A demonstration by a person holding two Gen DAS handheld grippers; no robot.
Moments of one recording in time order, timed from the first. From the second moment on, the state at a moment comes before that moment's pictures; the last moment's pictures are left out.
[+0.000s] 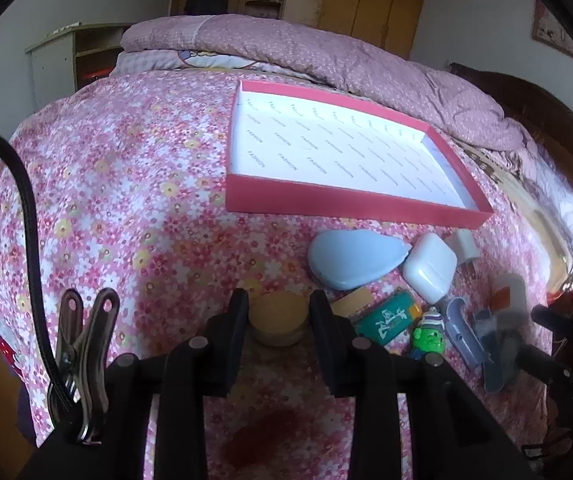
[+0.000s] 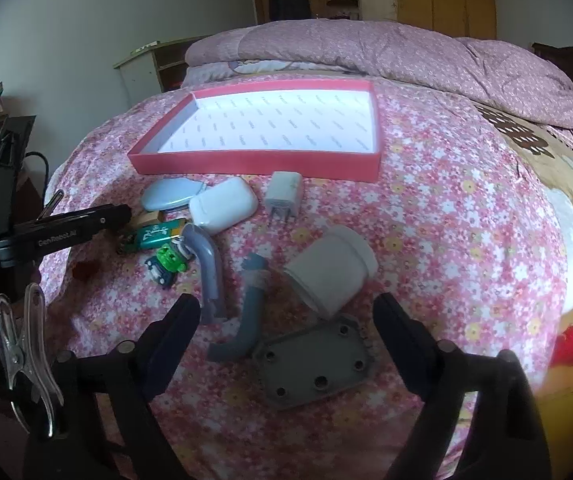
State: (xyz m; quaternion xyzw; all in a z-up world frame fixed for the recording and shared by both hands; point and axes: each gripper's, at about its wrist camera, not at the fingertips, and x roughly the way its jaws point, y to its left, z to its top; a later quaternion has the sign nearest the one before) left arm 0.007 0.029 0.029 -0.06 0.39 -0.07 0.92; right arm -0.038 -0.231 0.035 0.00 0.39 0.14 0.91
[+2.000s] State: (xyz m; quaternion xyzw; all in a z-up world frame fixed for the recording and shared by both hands) left arm 0.107 0.007 0.052 -0.04 0.36 -0.07 0.93; right arm 0.091 -0.228 0.067 0.04 0.37 0.11 0.92
